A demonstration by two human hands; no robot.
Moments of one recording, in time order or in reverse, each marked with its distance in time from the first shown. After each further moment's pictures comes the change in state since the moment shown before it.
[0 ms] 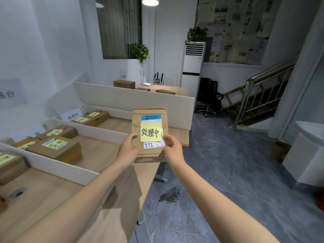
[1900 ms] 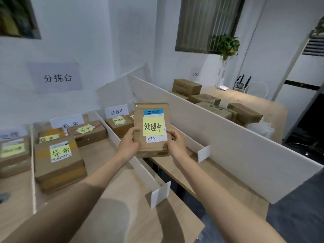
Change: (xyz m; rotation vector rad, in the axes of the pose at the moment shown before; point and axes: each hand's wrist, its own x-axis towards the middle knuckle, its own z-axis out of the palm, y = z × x) left_hand 0.416 -0.121 0.017 -0.067 0.464 -0.274; right_hand 0.475 0.071 0.196 0.005 -0.540 0.018
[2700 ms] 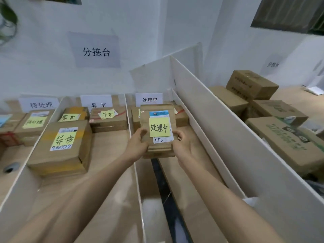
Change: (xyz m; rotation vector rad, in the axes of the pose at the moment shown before) left_hand 0.171 -0.064 0.054 0.106 0.278 -0.237; right_hand 0.243 0.086 0.070 -0.060 -0.342 0.105
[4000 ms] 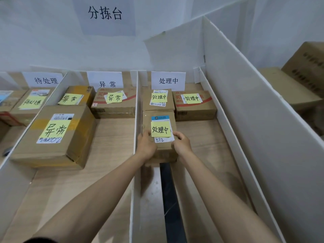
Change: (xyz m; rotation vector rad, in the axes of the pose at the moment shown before) left_hand 0.124 -0.093 0.061 0.110 0.096 -0.368; right_hand 0.137 0.083 0.065 -0.104 -0.279 0.302
